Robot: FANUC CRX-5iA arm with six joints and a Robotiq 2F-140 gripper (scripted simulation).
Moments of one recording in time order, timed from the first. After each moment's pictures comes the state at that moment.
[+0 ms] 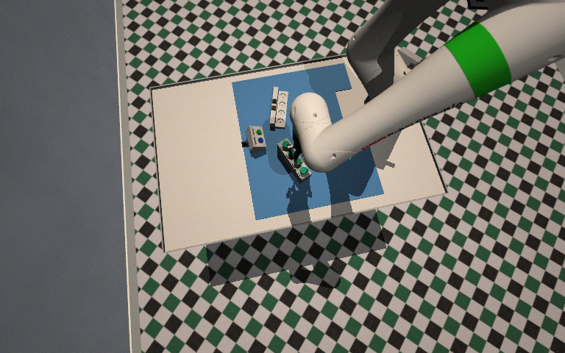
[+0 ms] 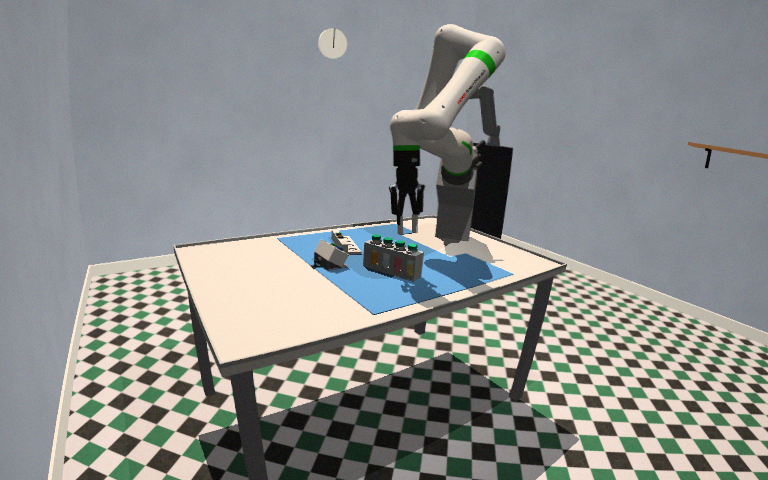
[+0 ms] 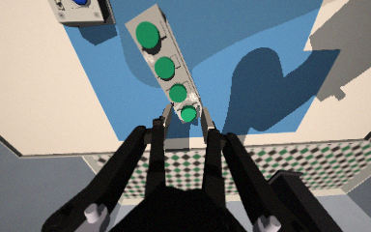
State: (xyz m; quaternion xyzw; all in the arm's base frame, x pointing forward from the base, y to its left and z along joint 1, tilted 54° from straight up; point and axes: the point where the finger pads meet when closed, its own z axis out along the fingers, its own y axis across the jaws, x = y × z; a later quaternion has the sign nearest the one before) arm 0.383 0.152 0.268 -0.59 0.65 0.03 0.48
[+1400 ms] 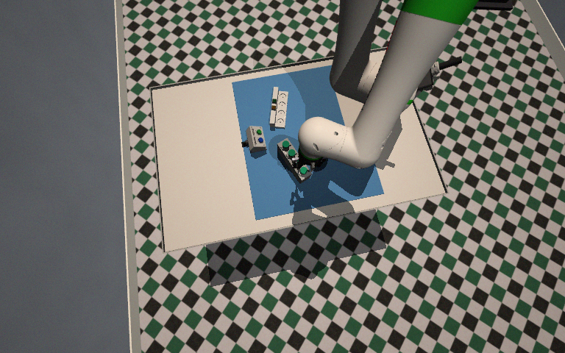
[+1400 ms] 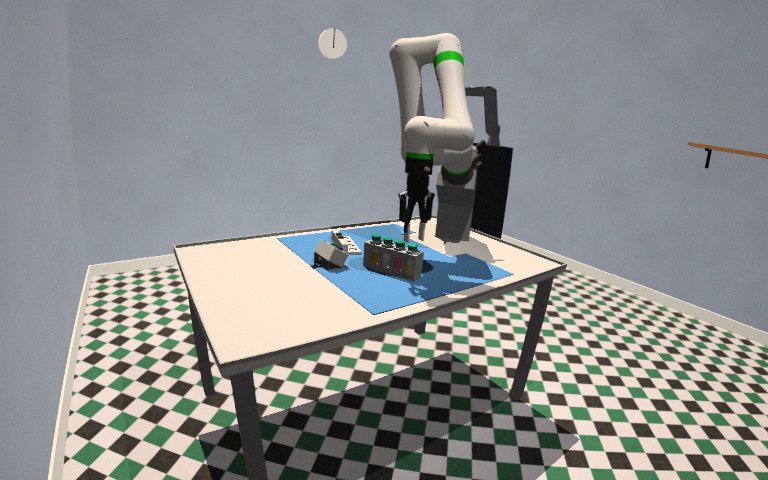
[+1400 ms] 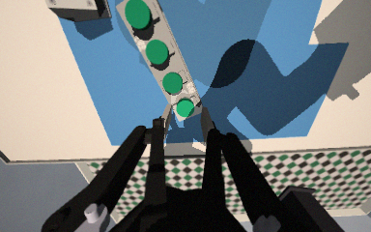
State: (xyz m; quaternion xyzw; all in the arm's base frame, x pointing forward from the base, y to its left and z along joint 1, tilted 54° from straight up) arm 0.384 0.190 0.269 -0.58 0.68 -0.01 0.45
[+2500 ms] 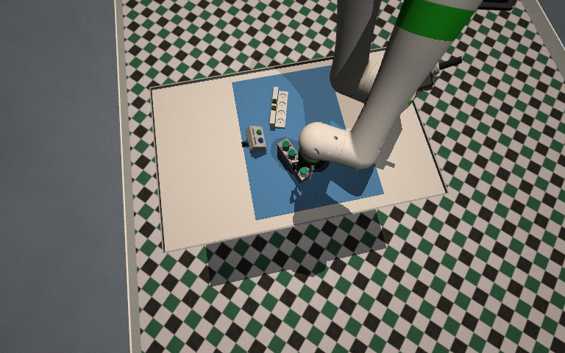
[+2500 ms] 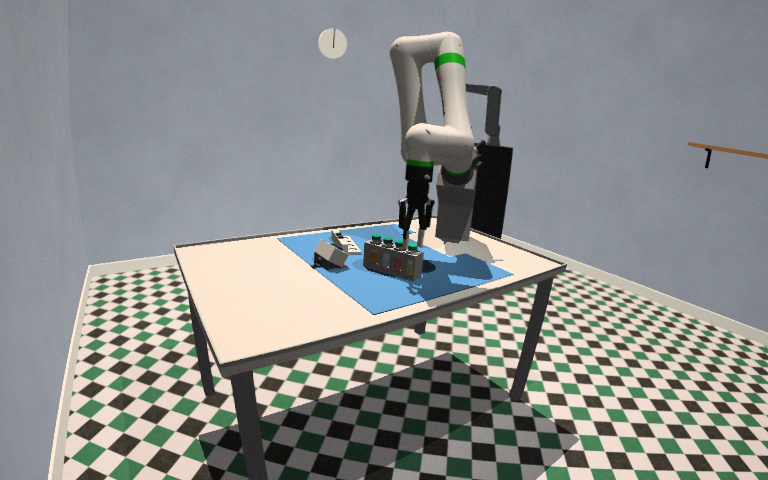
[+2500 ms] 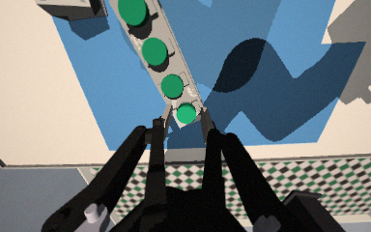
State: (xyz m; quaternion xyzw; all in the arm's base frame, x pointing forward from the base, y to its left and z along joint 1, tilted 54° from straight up) arm 0.401 0.202 0.255 -0.58 0.68 -0.01 0.45
